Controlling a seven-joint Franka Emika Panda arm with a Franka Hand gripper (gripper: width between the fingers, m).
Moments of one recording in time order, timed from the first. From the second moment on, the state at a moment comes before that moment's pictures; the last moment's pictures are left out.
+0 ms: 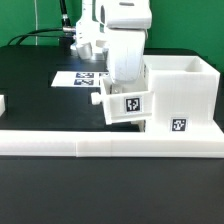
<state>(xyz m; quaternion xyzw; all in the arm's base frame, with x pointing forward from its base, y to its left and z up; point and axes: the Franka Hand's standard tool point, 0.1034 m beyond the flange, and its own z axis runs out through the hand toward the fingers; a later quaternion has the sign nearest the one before) 0.547 0.007 0.051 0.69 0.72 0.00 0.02</state>
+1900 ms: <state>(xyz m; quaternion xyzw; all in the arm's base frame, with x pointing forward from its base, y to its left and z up) 0.540 -0.047 0.077 0.64 0.77 -0.02 -0.02</state>
